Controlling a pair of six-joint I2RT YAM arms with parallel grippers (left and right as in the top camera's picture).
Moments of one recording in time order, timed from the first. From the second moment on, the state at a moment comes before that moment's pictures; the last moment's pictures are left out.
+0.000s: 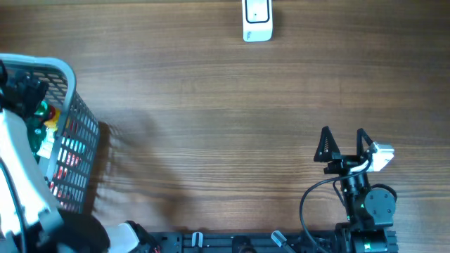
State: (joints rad) left arm 0.58 1.56 1.50 -1.00 -0.16 -0.55; right arm 0.05 0.01 0.01 0.00 -0.02 0.35
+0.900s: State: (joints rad) left arm 0.59 1.82 1.49 -0.91 -0.25 -0.55; right arm 0.05 0.01 0.01 0.00 -0.02 0.35
